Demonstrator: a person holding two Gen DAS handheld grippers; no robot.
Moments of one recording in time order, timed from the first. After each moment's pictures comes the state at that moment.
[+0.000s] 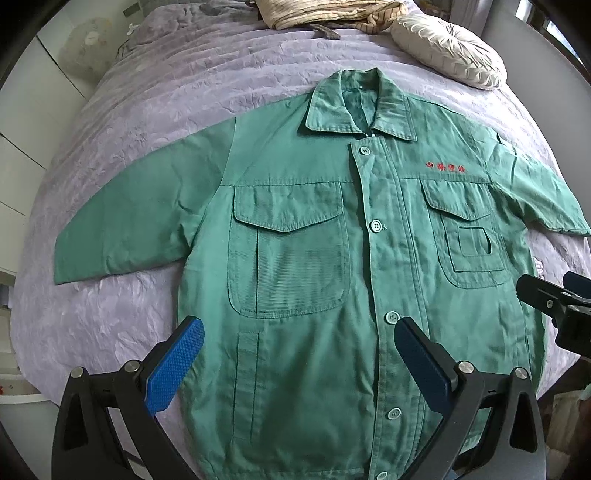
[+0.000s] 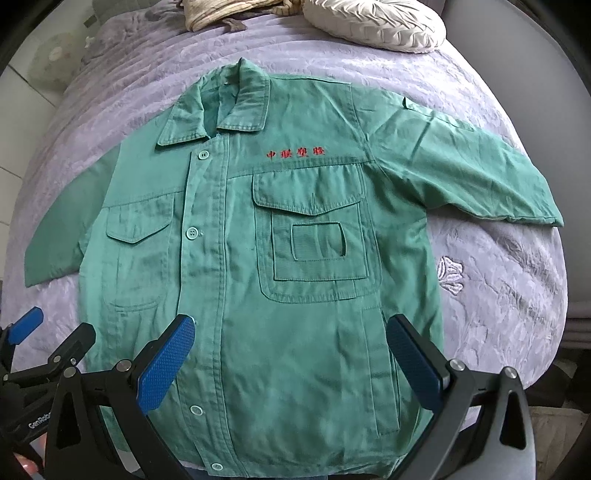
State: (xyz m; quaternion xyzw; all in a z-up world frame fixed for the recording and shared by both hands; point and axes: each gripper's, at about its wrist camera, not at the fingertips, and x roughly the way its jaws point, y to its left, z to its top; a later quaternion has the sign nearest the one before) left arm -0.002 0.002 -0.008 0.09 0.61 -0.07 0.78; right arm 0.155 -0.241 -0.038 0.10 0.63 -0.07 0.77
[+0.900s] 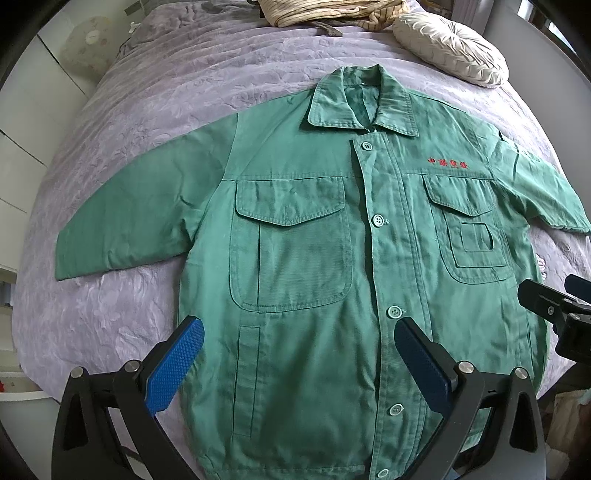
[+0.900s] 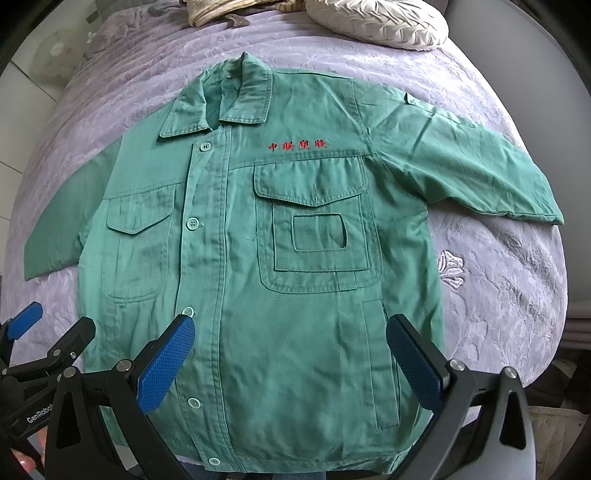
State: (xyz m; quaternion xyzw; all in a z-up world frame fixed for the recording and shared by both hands) left arm -0.004 0.004 -0.010 0.10 0.61 -0.07 0.78; right arm 0.150 -0.239 -0.040 0.09 0.63 -0.07 0.77
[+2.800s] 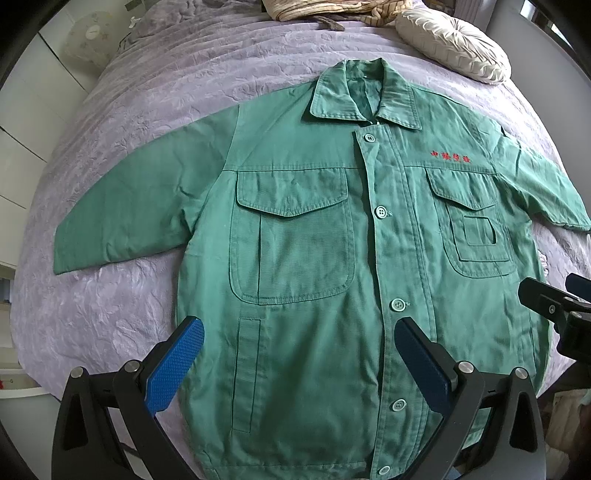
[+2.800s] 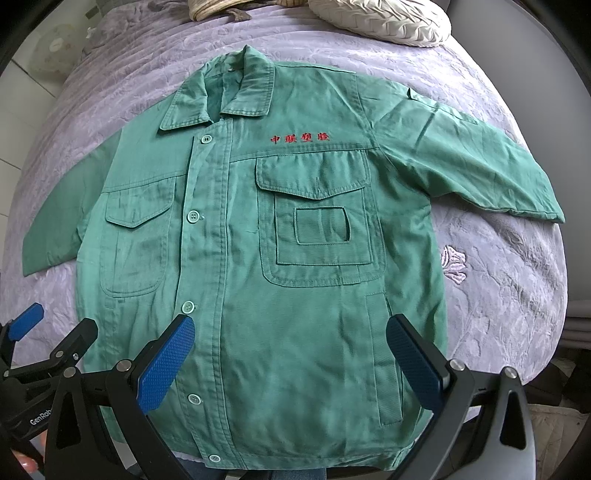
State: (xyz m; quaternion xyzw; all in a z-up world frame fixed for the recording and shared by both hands) left arm -0.009 0.005 -0.014 0.10 0.62 -0.07 0.78; right arm 0.151 -0.235 -0.042 0.09 0.64 -0.07 0.76
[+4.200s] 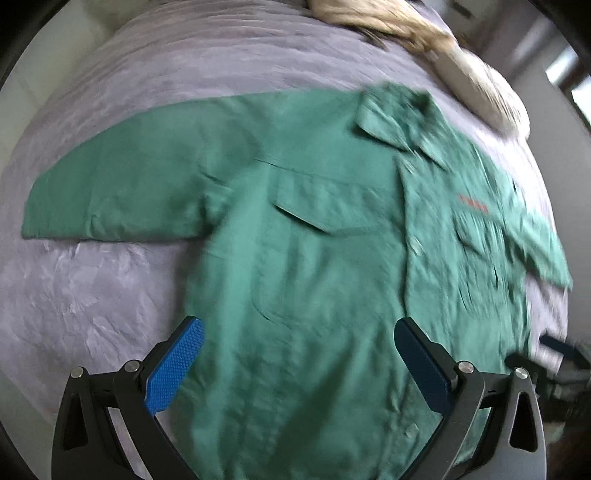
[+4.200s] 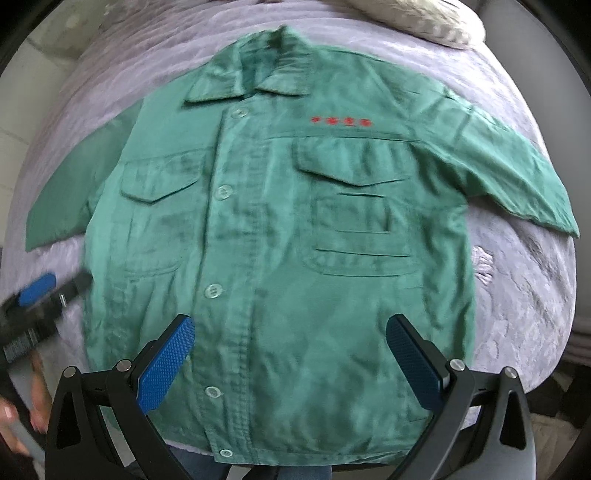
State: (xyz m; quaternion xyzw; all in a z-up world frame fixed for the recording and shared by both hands) left arm 0.032 0.096 -0.043 -0.05 0.62 -0.07 0.78; right arm 0.157 -0.192 -0.058 0.07 0.66 -0.03 0.74
